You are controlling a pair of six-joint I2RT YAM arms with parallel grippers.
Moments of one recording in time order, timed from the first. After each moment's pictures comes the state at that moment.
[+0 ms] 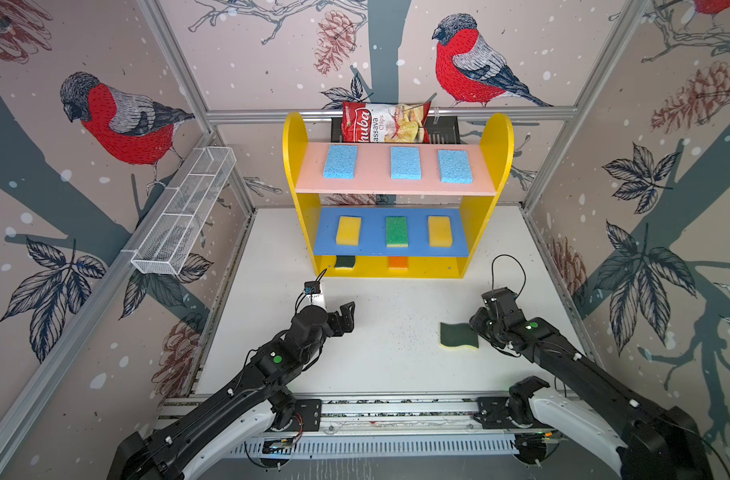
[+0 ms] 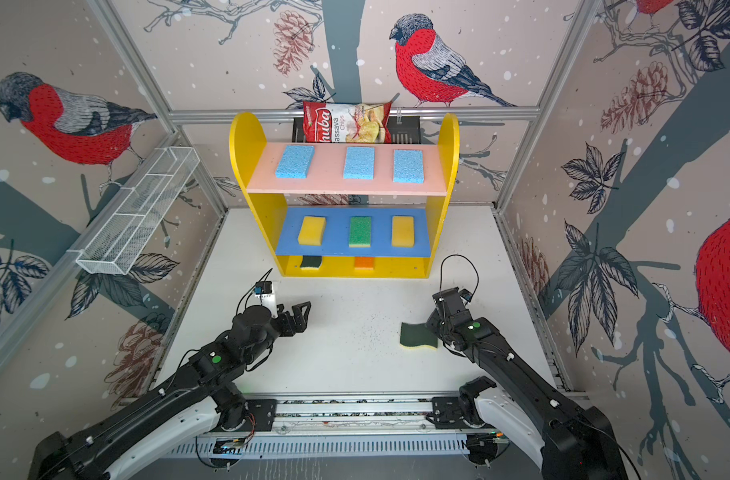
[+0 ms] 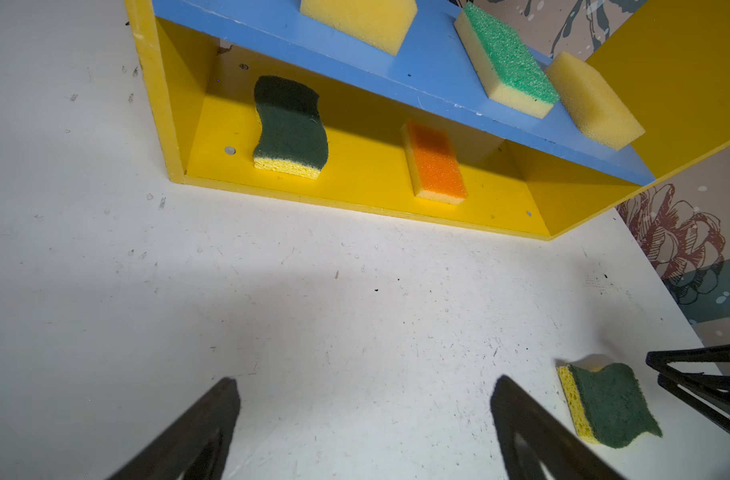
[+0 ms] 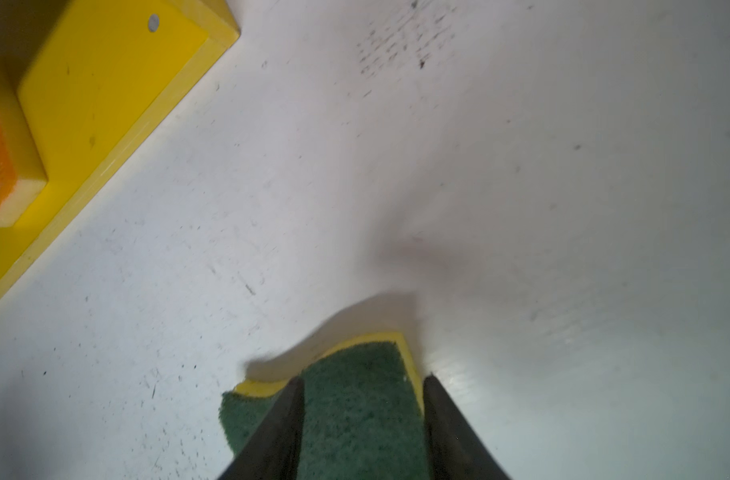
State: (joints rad) left arm -0.71 0.67 0.37 -0.21 -0.26 -0.62; right arm 0.50 0.91 0.48 -0.62 0.11 0.95
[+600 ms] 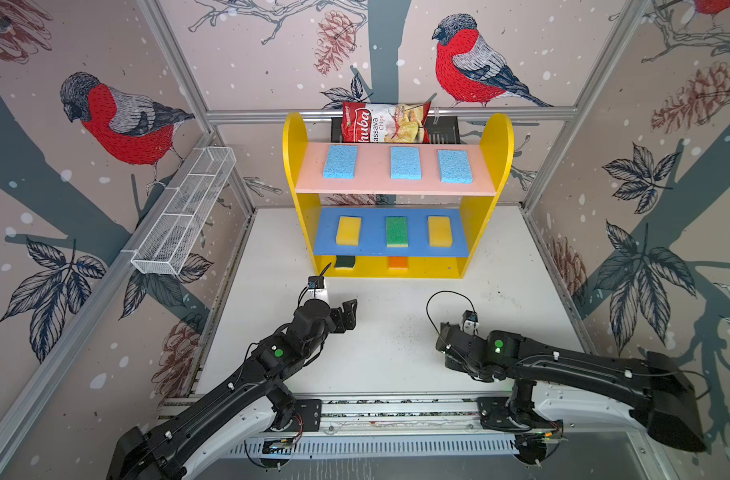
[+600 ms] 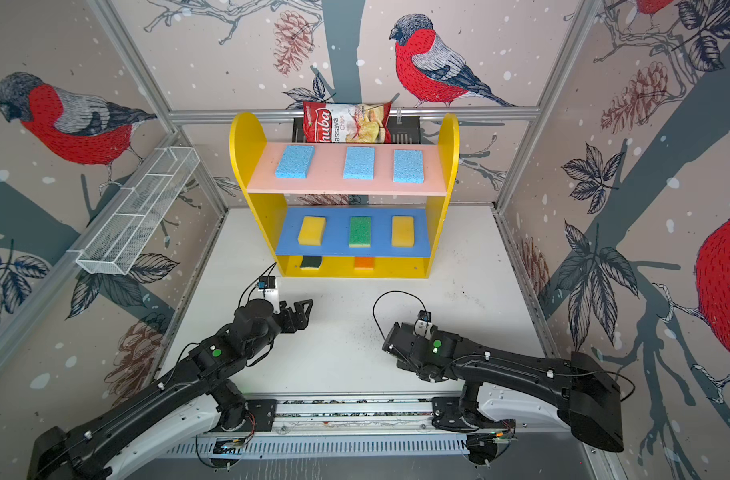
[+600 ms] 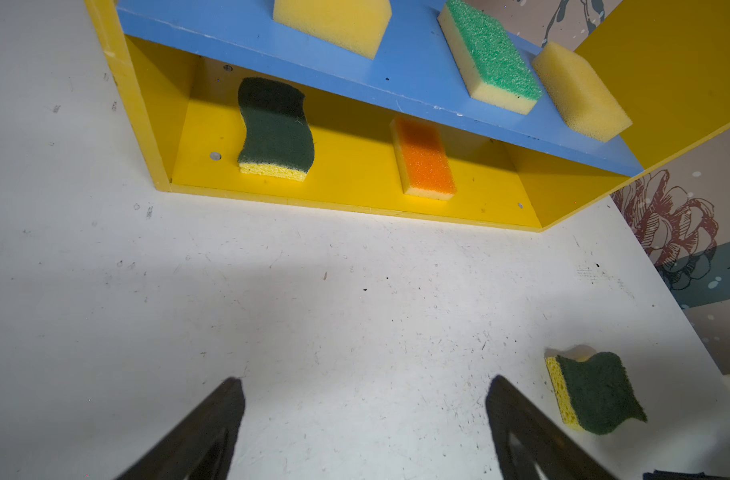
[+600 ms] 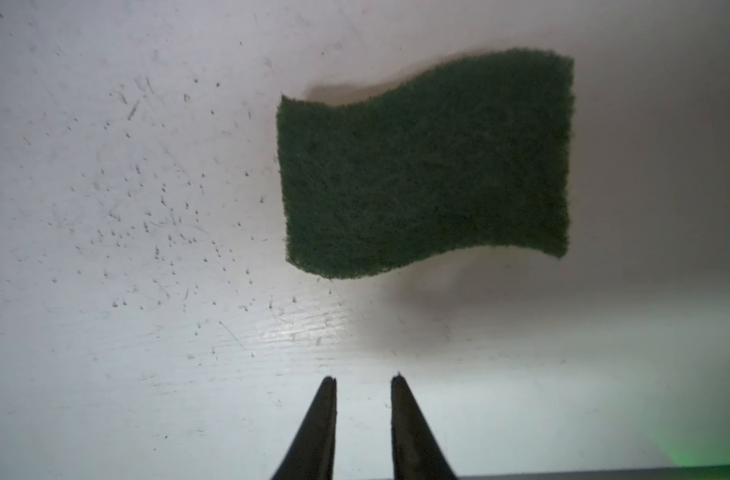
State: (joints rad) left arm -0.72 0.73 0.46 -0.27 -0.24 -0.60; right arm 1.19 1.05 0.56 -0.84 0.27 1.29
